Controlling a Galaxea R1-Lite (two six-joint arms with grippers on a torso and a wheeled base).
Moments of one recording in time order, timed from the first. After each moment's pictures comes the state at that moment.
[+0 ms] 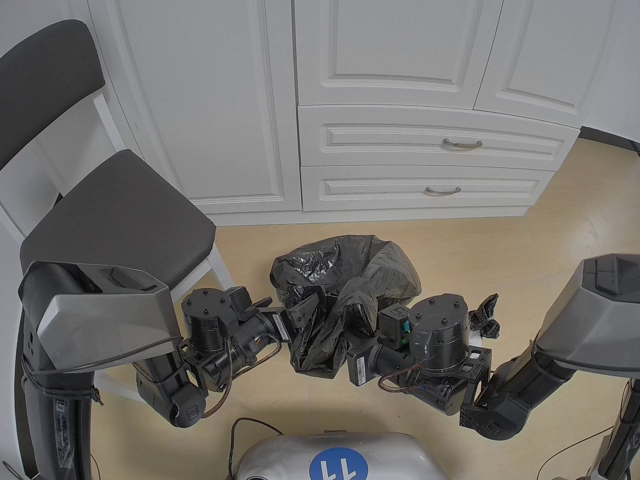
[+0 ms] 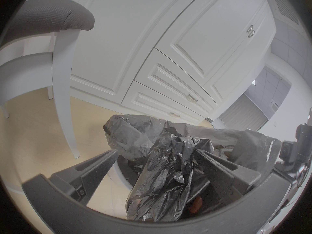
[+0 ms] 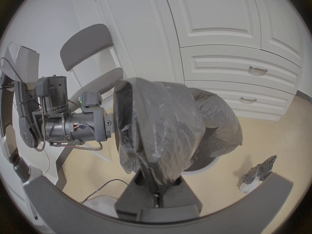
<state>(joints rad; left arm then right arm) -0.53 2.32 -0.64 -1.53 -0.02 -0.47 0.81 2.10 -0.68 -1.11 -0.22 0.13</state>
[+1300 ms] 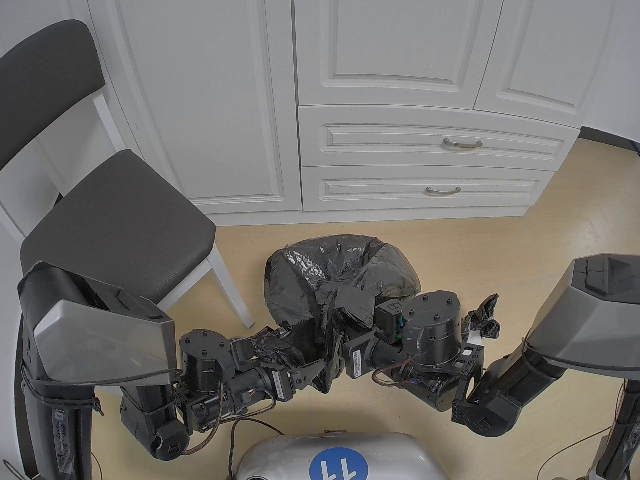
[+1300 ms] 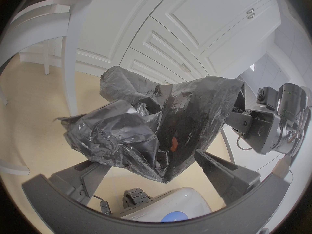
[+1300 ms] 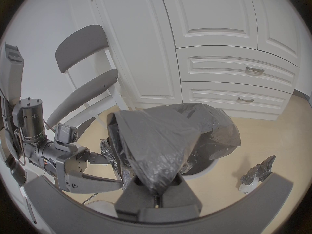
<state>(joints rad) -0.59 2.31 -0.39 -1.54 -0.14 -0.48 0.80 2.13 -0.73 -1.11 -0.26 0.13</state>
